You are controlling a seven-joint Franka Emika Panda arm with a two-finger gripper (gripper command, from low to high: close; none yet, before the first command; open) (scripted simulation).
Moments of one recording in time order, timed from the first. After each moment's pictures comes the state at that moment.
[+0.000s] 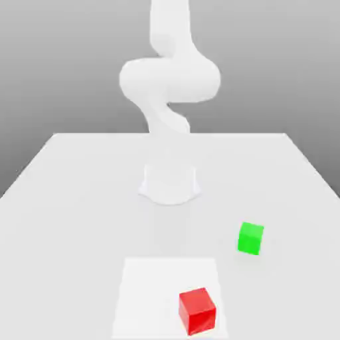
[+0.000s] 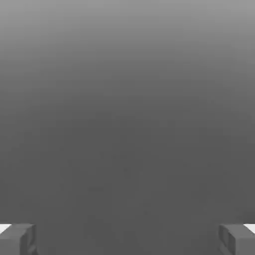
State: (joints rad) arm 0.01 -0.71 0.00 -2.32 0.00 2.34 0.78
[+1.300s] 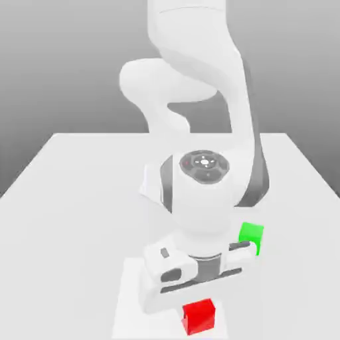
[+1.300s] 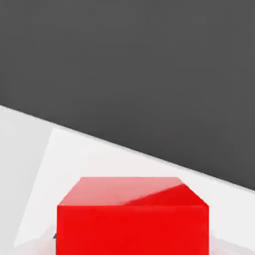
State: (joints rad) arm 0.10 0.31 0.00 -2.49 0.00 2.80 0.56
